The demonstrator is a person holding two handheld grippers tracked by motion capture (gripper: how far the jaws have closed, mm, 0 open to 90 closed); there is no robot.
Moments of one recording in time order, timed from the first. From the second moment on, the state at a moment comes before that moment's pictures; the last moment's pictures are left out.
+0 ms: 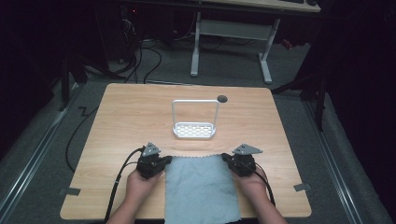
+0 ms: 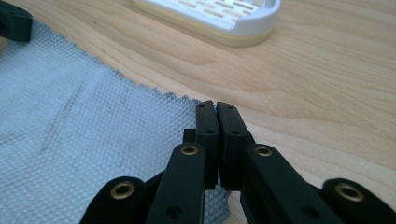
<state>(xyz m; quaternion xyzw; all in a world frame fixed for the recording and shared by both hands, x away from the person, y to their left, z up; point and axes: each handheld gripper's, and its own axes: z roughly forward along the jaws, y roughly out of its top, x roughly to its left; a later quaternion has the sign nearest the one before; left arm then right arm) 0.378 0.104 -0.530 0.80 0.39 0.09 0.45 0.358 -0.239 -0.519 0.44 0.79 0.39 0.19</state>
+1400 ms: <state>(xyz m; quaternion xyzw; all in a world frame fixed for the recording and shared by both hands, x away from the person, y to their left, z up) 0.369 0.117 -0.421 0.71 0.34 0.21 0.58 0.347 -0.245 -0.420 0.38 0.70 0.53 0.28</state>
